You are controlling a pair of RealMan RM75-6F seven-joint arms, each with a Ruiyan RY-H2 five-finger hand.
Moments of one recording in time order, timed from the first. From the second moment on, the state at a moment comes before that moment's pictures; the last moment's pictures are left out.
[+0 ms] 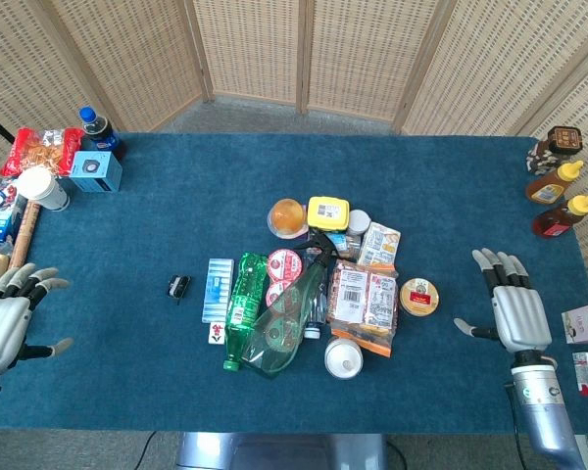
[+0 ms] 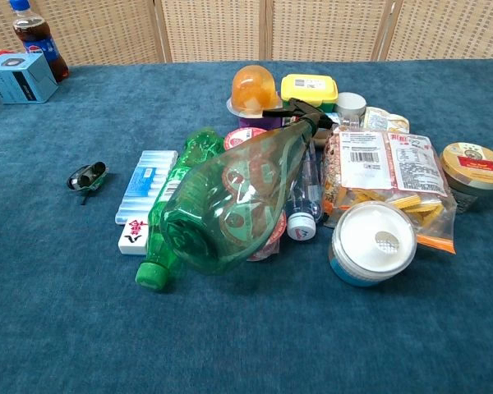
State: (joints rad) left arm -0.21 -0.85 -0.04 -2.08 1.27 1.30 0.16; right arm 0.25 -1.20 0.16 -1.73 -1.28 1.31 -0.19
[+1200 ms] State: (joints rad) left arm -0.52 -1.13 -0.13 -1.86 0.97 1.04 0.44; right arm 0.16 -1.11 0.14 -1.79 -1.28 1.41 -0.14
